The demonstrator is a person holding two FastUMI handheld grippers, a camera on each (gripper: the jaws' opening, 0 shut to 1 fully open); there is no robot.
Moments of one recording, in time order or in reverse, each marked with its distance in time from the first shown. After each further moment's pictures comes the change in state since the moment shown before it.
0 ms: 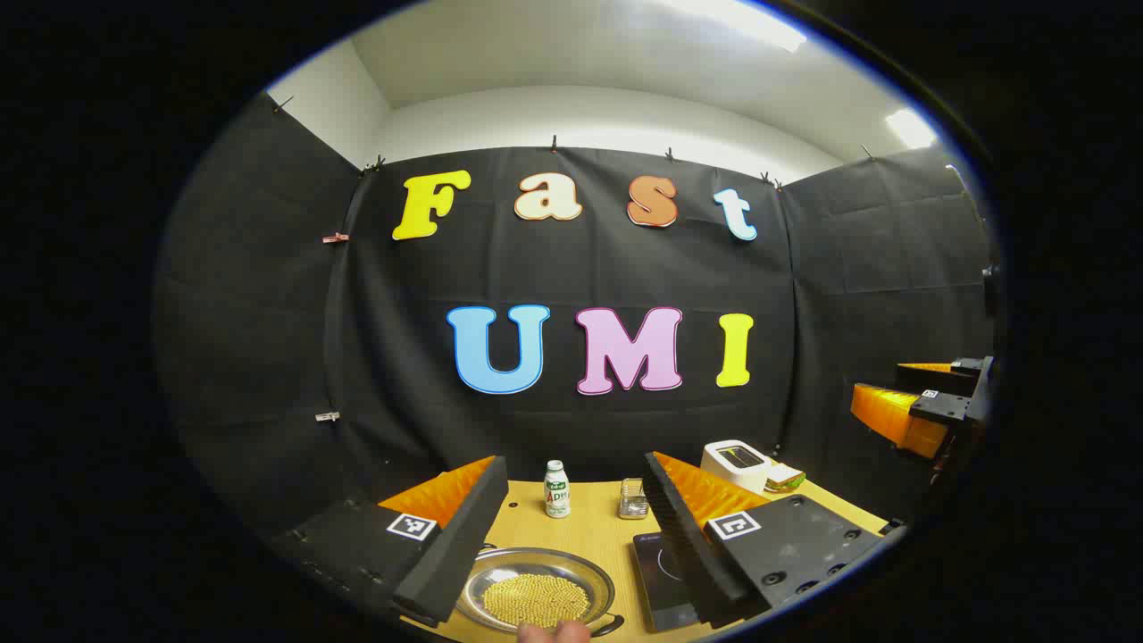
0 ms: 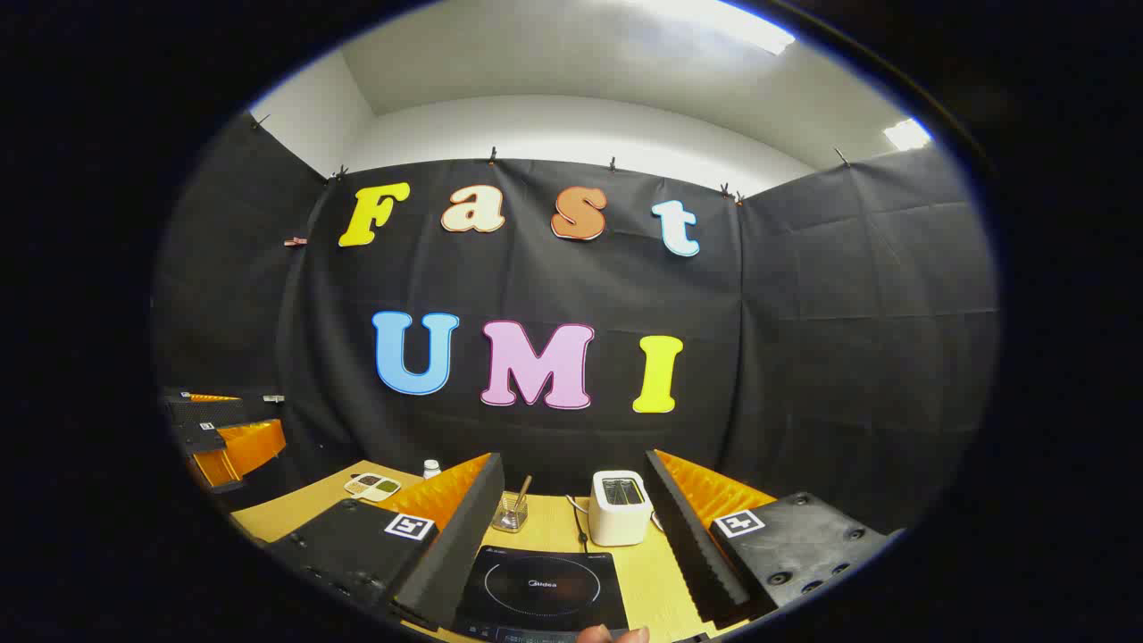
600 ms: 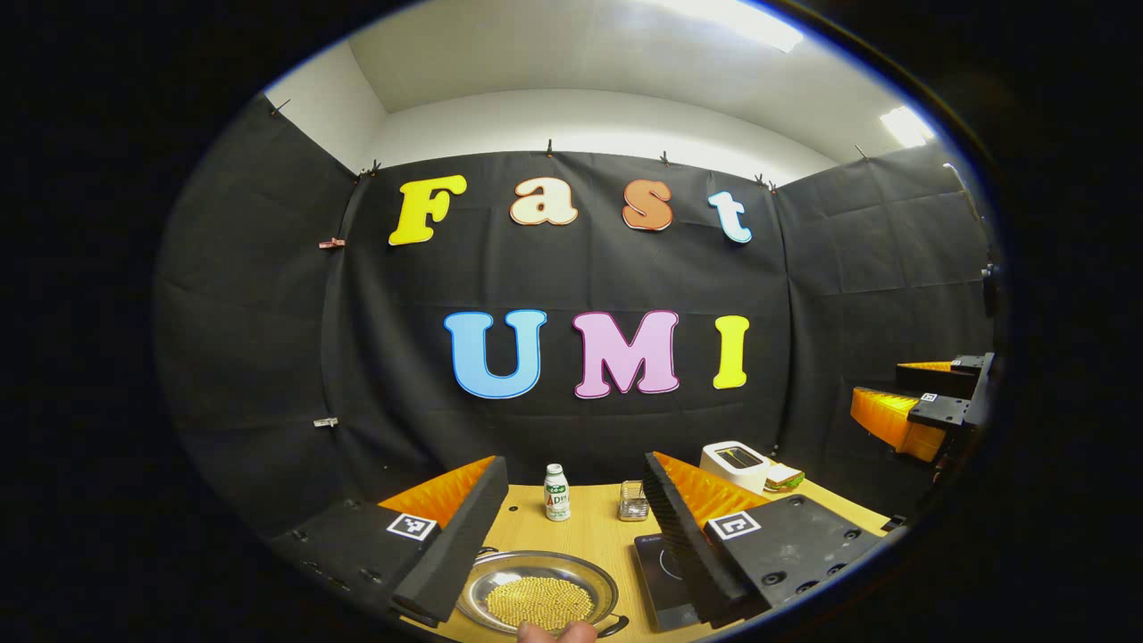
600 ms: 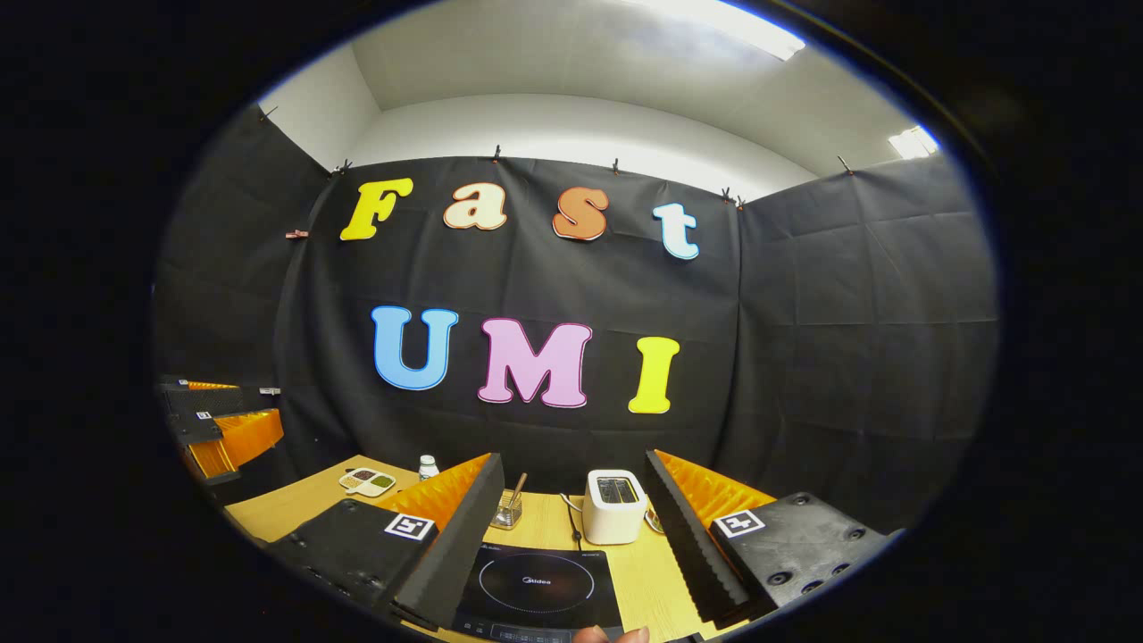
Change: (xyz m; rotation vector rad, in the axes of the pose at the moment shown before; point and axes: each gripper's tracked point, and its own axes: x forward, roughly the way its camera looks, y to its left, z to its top) left arm -0.002 0.004 0.002 0.010 -0.017 -0.012; right arm -0.008 -0.002 -0.002 -0.035 0.003 -0.013
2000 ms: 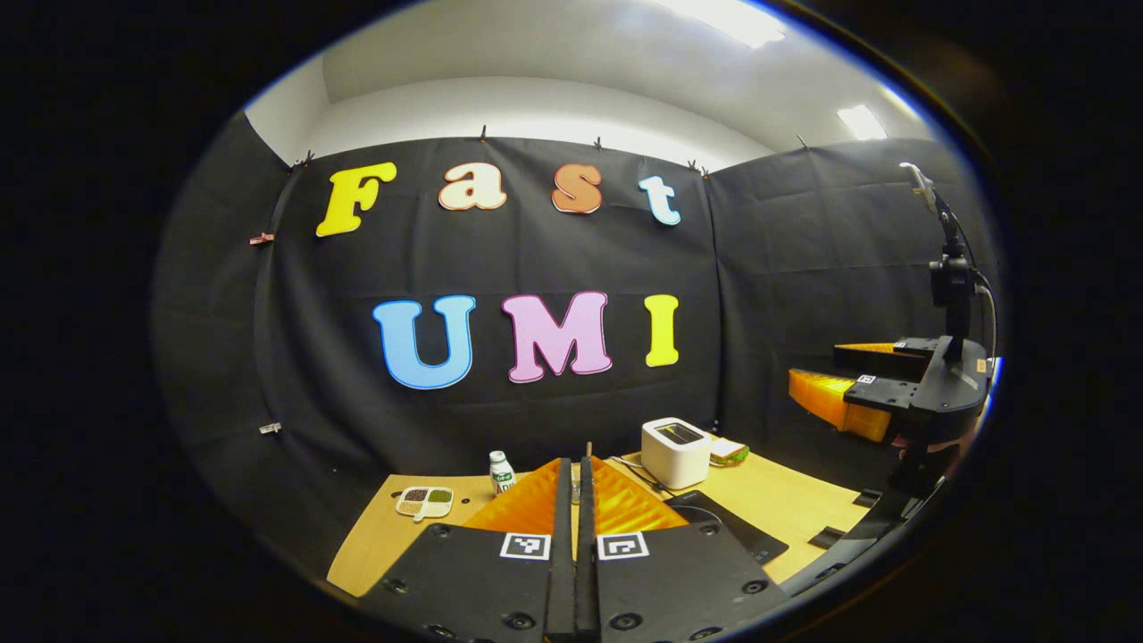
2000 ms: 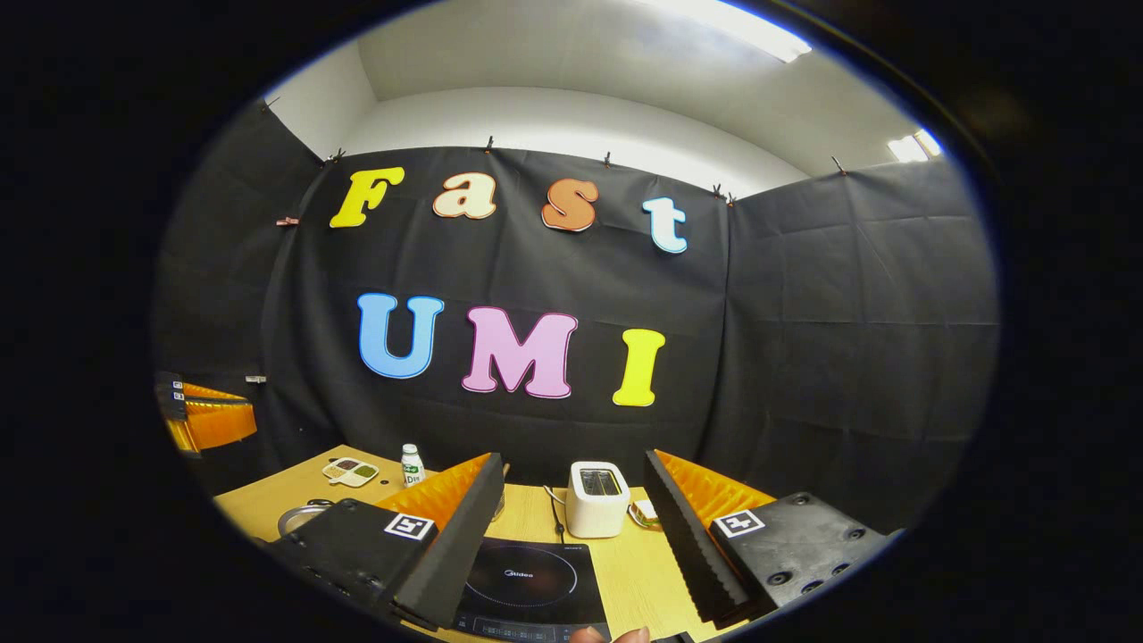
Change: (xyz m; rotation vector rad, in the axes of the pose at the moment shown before) left arm -0.008 -0.037 -0.025 0.044 0.084 -0.245; right arm -0.005 -0.016 -0.016 -0.015 0.029 -0.039
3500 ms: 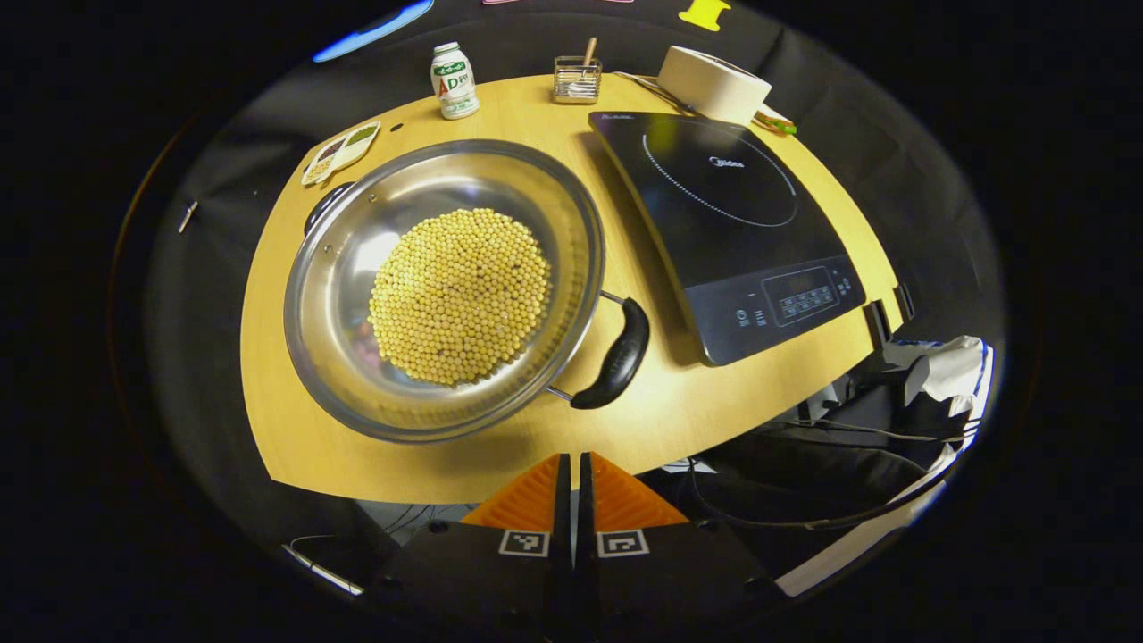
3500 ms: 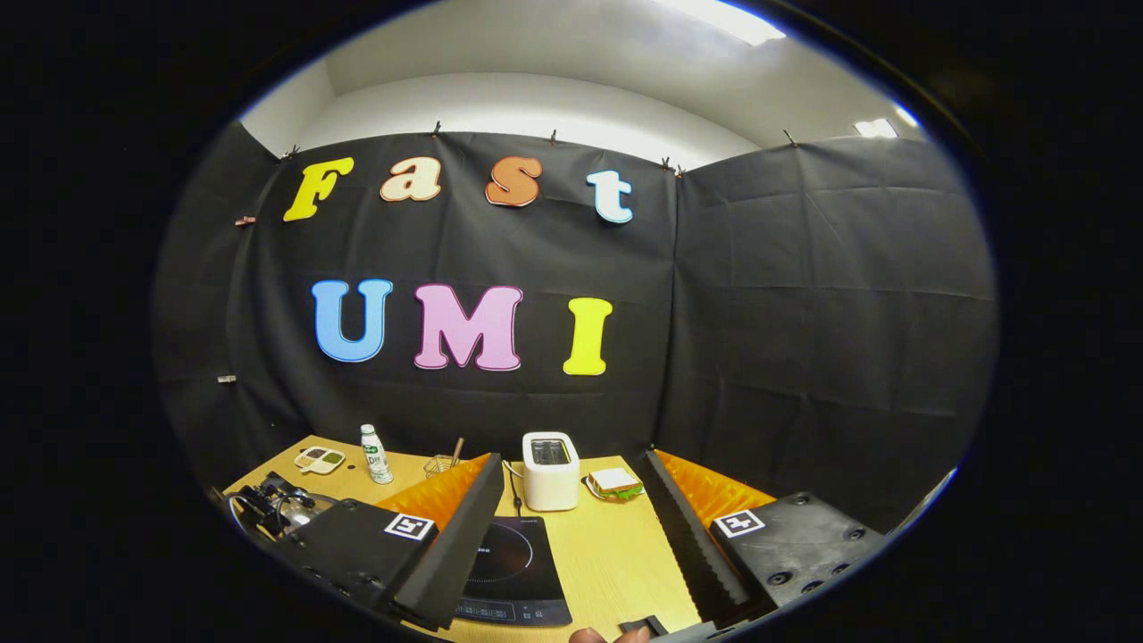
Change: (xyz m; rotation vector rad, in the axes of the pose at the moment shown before) left arm -0.039 -0.007 -0.353 -0.126 1.319 -0.120; right arm -0.026 -0.077 -0.041 0.054 0.077 -0.140
